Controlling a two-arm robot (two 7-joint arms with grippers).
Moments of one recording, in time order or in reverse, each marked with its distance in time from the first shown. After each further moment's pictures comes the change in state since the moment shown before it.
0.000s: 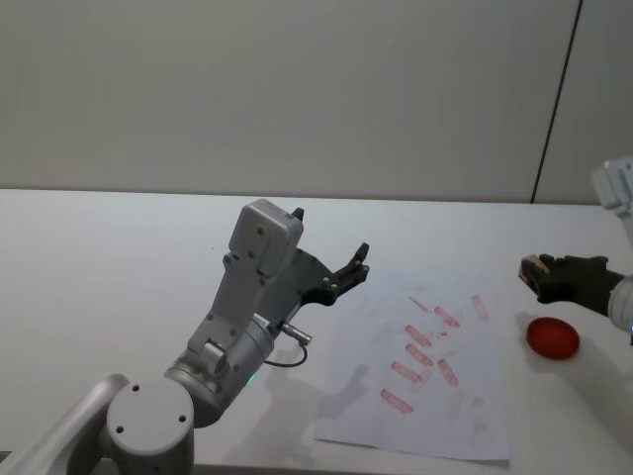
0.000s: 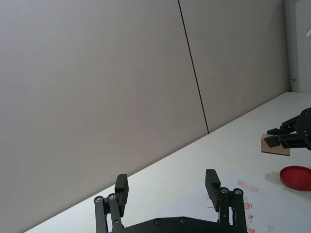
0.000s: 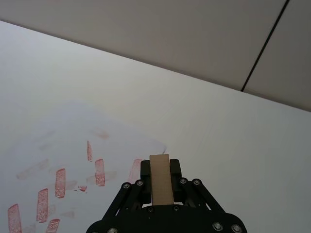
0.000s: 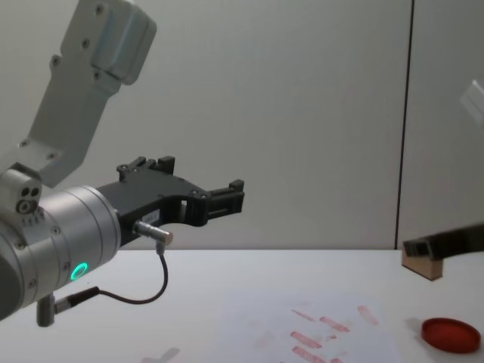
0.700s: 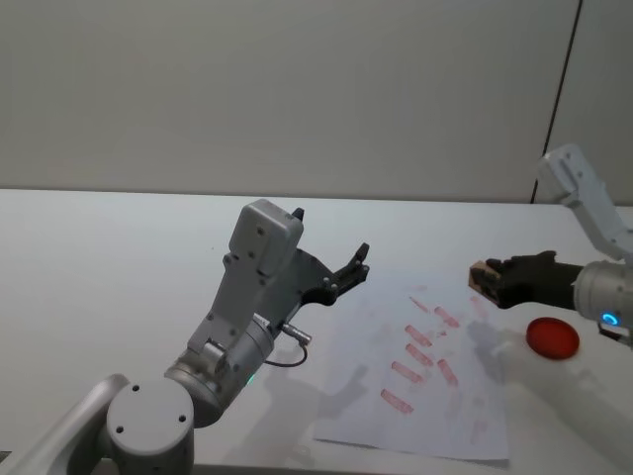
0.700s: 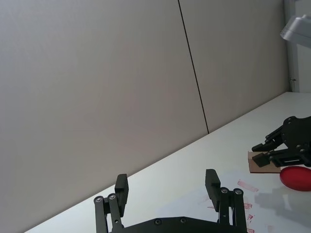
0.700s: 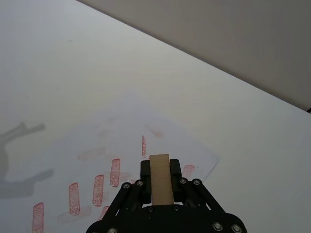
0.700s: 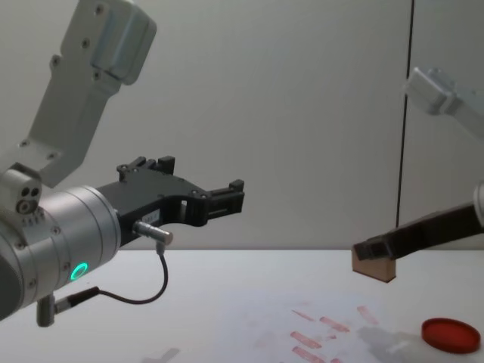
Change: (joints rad) left arm 0.000 0.000 0.000 0.000 0.000 0.000 0.000; right arm 0.069 -0.015 -0.055 0.006 -0.113 0.060 0.234
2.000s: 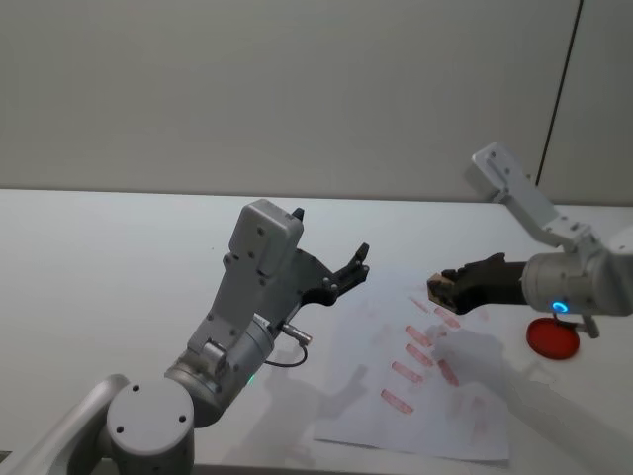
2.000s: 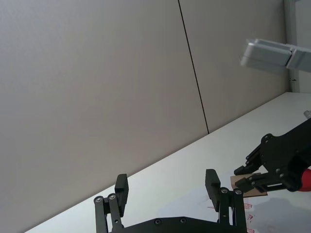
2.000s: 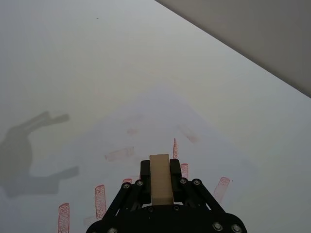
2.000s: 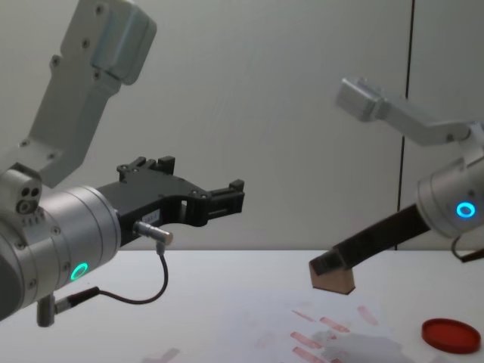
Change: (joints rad) left arm 0.000 0.000 0.000 0.000 0.000 0.000 0.000; right arm 0.103 -0.065 -0.093 0.079 -0.112 0.093 0.089
